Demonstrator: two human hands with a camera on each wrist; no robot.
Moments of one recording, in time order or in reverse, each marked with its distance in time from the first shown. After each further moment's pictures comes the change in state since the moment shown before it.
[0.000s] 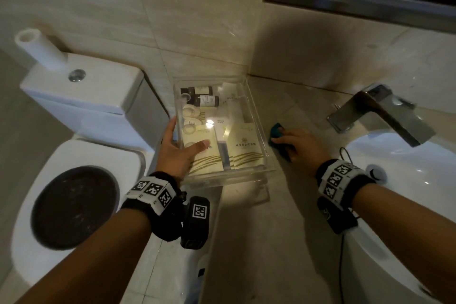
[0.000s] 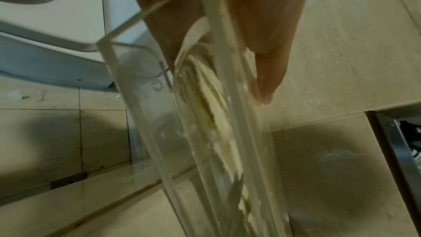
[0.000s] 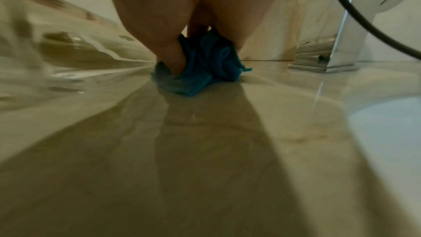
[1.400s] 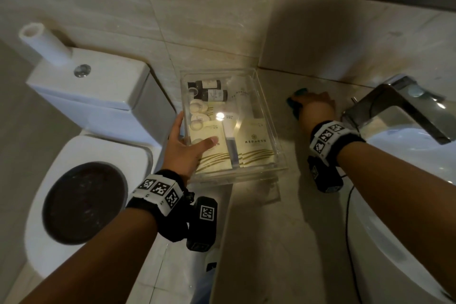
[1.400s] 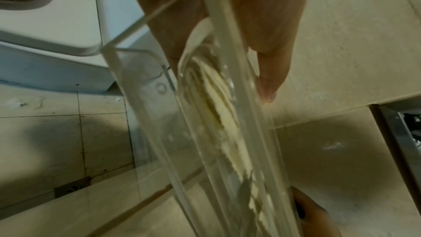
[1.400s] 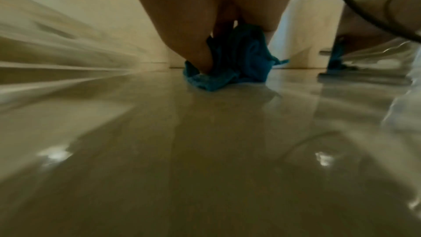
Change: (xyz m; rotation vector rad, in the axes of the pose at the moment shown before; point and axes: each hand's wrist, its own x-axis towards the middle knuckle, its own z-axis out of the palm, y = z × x) left_hand 0.001 0.003 -0.002 -0.026 -0.010 -0.015; right_hand 0.092 0.006 -0.027 -0.142 -0.149 0.532
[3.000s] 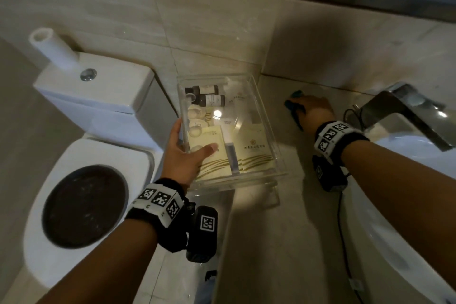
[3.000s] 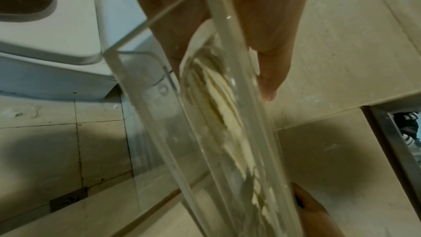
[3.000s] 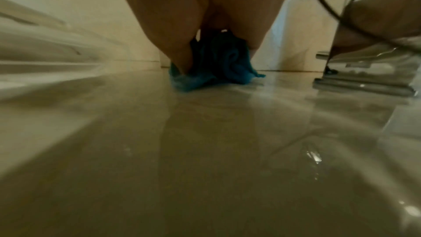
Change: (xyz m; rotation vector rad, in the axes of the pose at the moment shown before) left_hand -0.009 -0.002 -0.007 -0.013 0.001 0.060; right_hand -0.007 0.003 0.002 0.069 0.140 -0.279
